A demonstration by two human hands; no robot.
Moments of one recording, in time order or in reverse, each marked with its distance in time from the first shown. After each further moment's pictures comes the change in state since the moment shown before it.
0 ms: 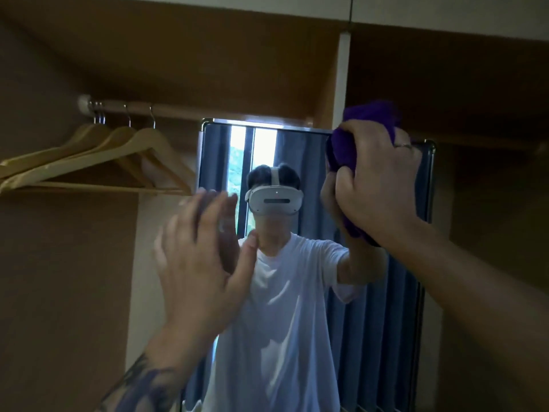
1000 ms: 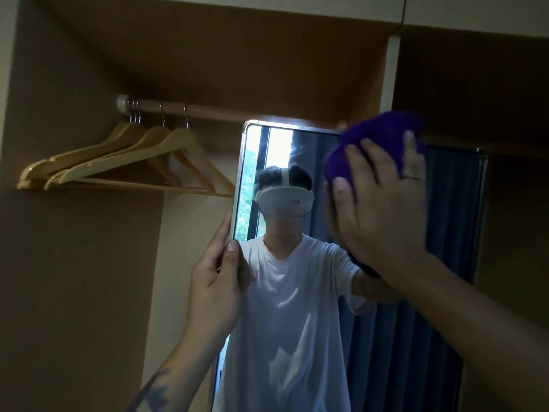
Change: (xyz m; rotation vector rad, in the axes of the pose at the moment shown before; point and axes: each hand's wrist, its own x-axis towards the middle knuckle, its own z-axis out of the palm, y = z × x) left_hand -0.007 -0.029 0.002 -0.929 -0.062 -0.517; right_hand -0.023 -0.030 0.032 -0.222 -0.044 -0.107
